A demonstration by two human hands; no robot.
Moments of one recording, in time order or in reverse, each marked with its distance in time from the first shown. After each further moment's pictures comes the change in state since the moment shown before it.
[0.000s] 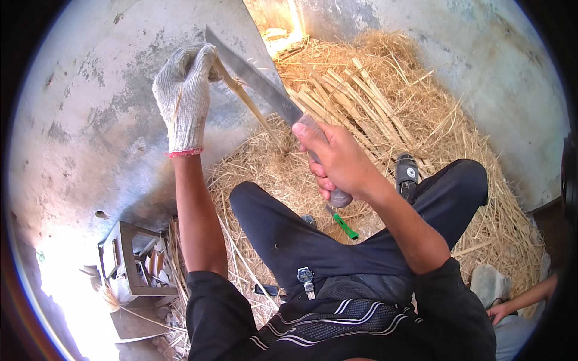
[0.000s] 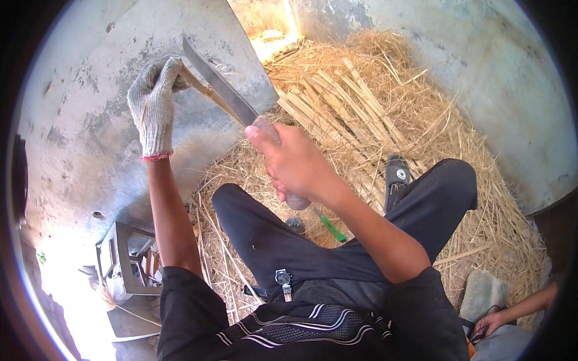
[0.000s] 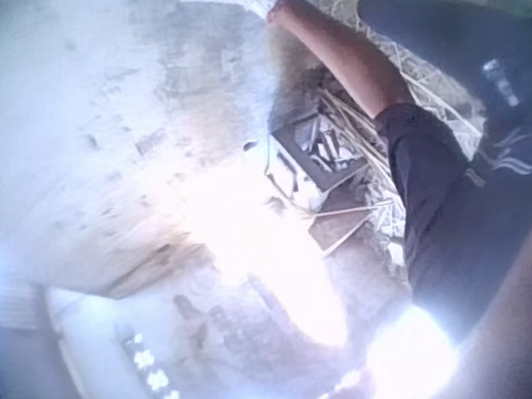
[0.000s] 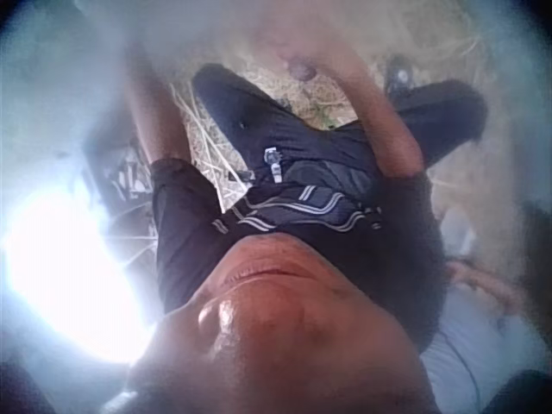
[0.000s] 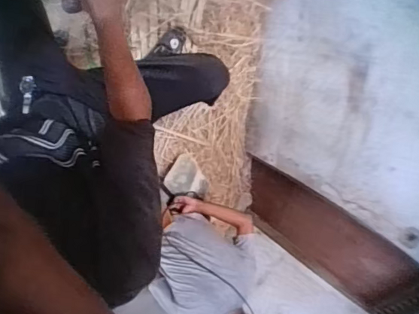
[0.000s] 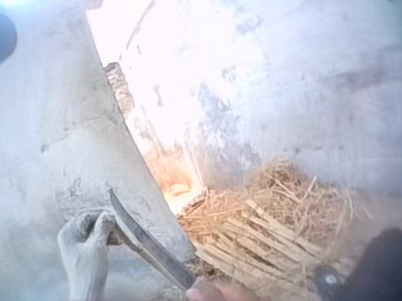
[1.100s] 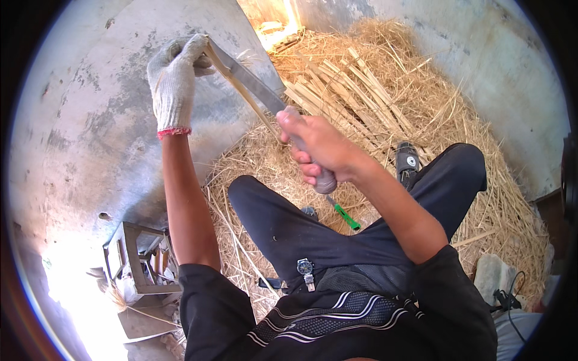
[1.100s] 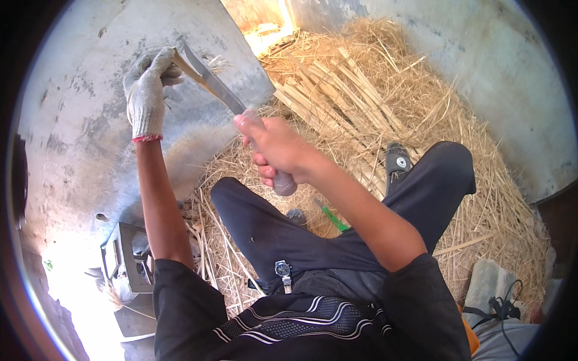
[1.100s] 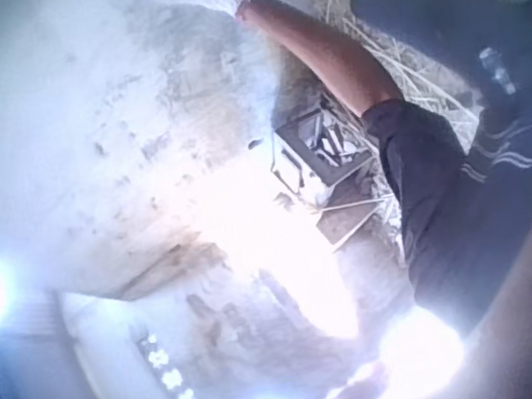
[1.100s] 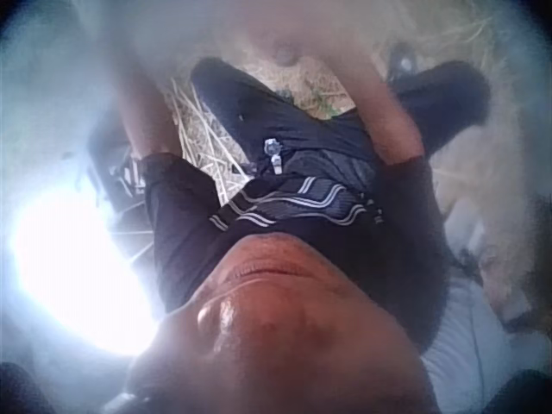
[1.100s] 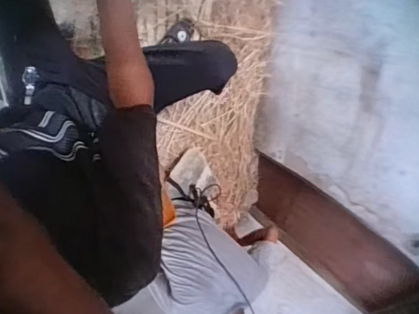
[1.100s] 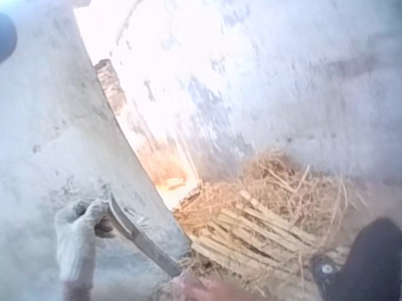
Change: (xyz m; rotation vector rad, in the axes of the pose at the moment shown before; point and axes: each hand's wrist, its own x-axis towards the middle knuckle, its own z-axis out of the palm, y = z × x) left_hand 0.017 -0.001 0.006 -0.098 -0.110 -0.145; right_hand 0.023 0.017 -0.010 0.137 -0.126 0.107
